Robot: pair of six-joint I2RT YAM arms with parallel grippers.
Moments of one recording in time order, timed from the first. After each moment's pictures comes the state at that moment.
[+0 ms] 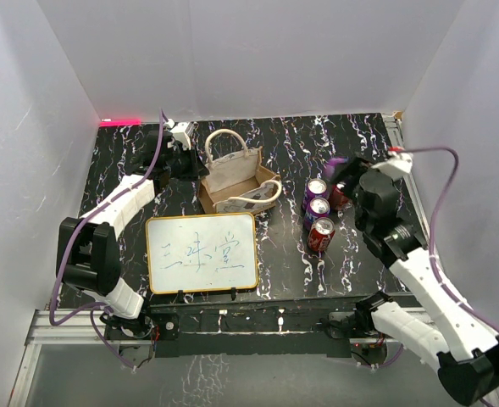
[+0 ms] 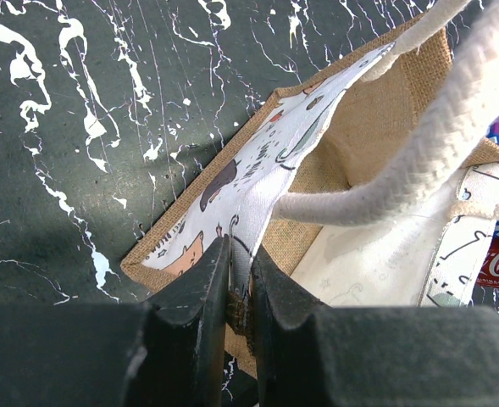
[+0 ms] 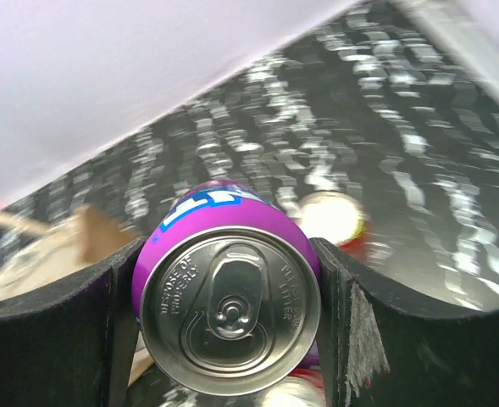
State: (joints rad) left arm -0.24 1.58 1.15 -0.19 0.37 -0.26; right arm 0.43 0.88 0.90 -0.22 0.47 0.54
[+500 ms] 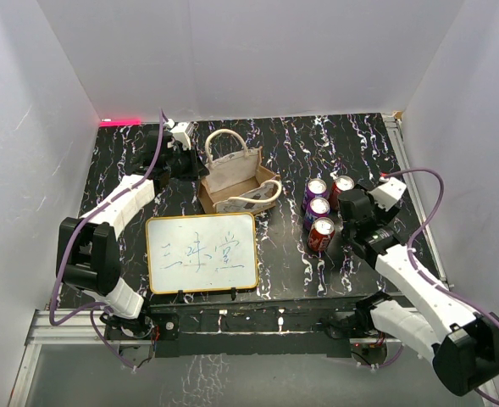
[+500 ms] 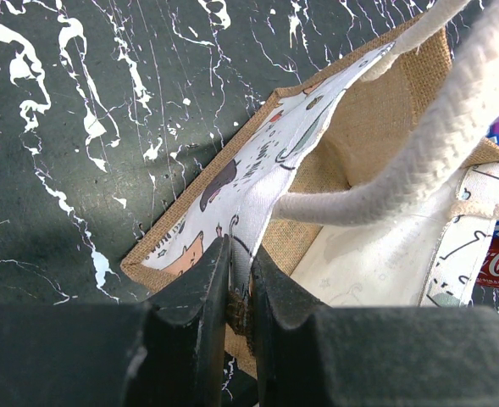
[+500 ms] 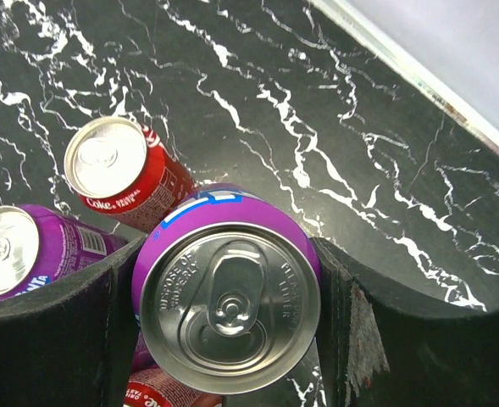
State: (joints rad) left arm -0.24 1.58 1.15 -0.19 0.37 -0.26; right arm 0.39 0.89 0.63 -0.36 0.88 0.66
